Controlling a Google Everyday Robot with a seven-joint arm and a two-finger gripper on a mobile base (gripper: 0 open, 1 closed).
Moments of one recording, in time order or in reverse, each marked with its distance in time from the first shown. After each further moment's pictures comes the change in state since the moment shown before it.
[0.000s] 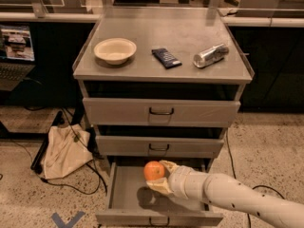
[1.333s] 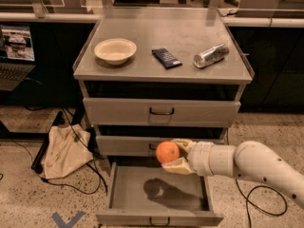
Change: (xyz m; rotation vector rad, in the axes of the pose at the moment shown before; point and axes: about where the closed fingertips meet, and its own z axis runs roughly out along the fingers) arm -0.070 -0.041 -0.080 -0.068 -0.020 -0.186
